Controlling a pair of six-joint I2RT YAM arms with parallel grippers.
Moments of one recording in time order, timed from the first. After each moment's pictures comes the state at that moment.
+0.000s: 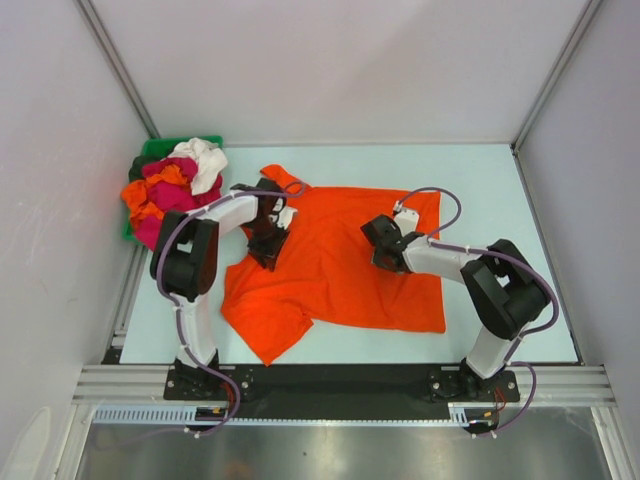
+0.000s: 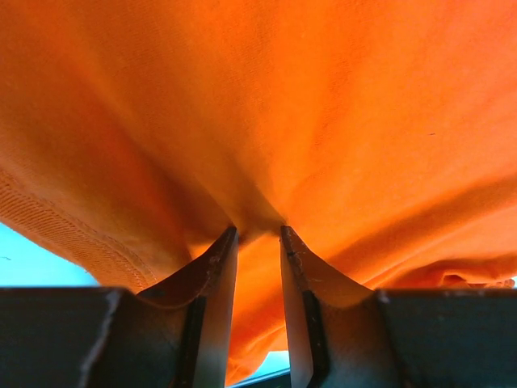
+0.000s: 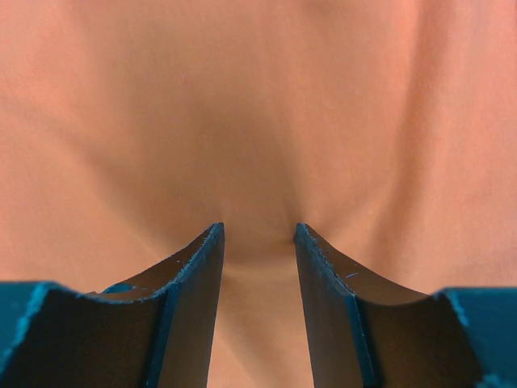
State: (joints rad) left arm -0.32 1.99 1.38 -0.93 0.15 0.14; right arm 0.64 1.73 0.97 -0.32 0.47 0.87
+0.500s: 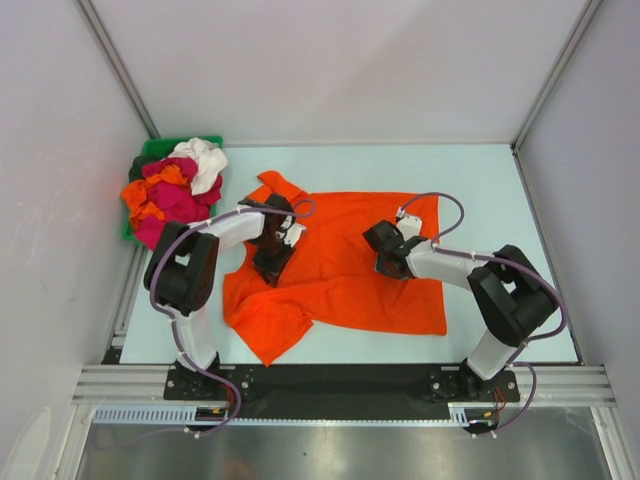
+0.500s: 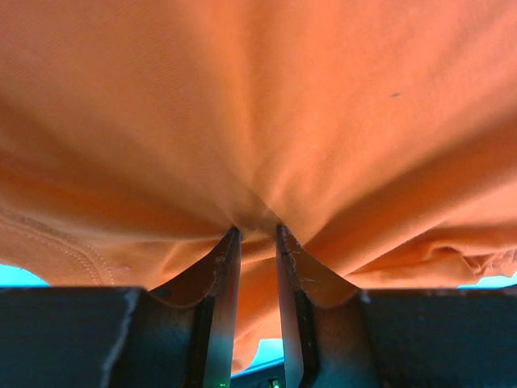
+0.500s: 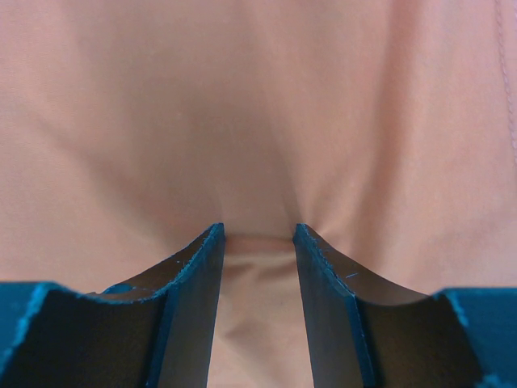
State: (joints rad) left arm -0.42 1.89 1.21 -0.89 0.13 0.14; right arm 0.66 1.68 0.92 -0.37 0.46 0.89
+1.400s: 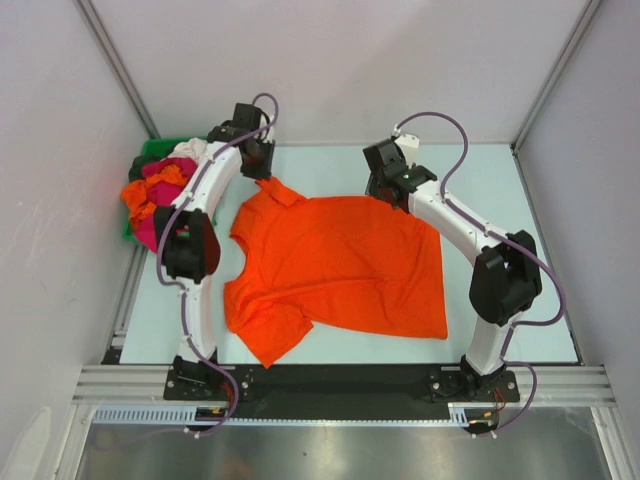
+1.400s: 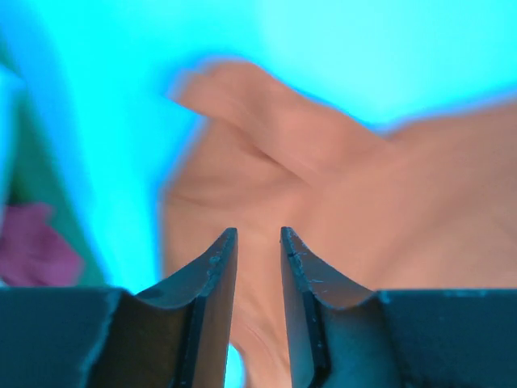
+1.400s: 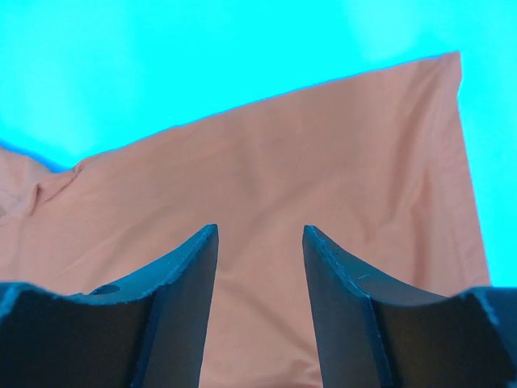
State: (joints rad) left arm -0.24 2.13 2.04 -0.91 0.06 -0.02; right arm 0.54 1.81 1.59 -0.58 0.49 0.66
